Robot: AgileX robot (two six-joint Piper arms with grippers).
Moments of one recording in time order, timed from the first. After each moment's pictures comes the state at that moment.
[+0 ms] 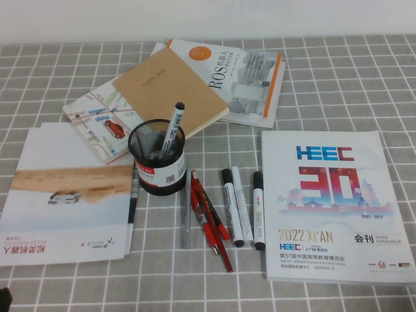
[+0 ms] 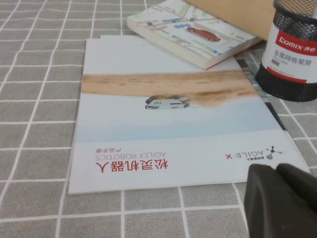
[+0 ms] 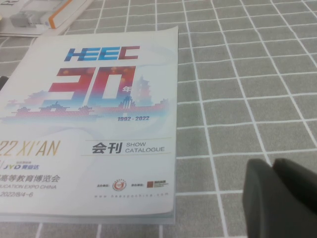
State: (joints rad) right arm 0.02 0.02 0.03 0.11 0.38 0.03; left arm -0.15 -0.01 0.03 -0.03 0.39 0.03
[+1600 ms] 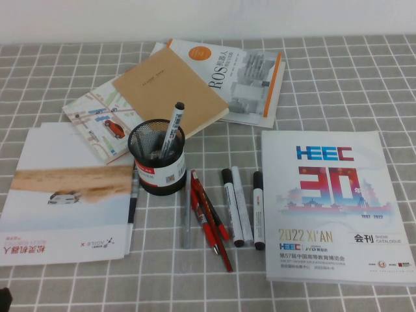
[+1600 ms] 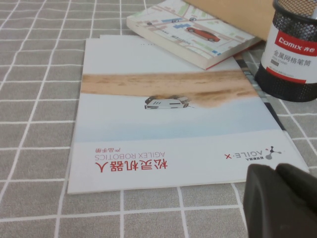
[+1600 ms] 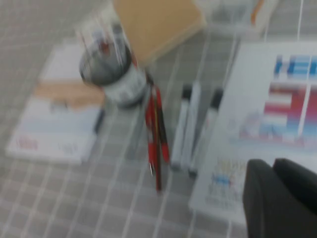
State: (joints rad) right arm 0.02 0.77 -0.82 0.68 0.91 -0.25; left arm -0.15 -0.01 0.03 -0.03 0.39 0.03
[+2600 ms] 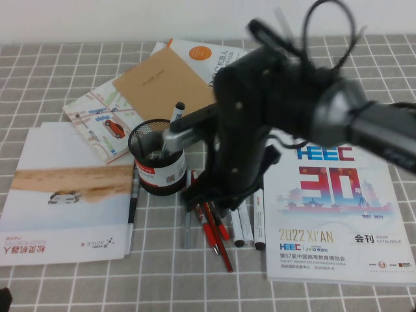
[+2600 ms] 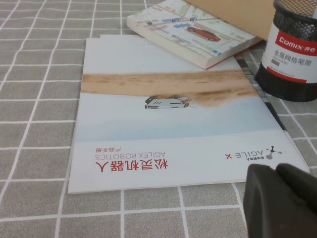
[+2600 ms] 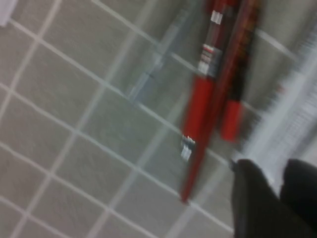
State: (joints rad) right arm 0.78 2.00 -1.76 0.01 1.22 0.20; left arm -0.15 -0.01 0.03 -0.03 0.39 0.03
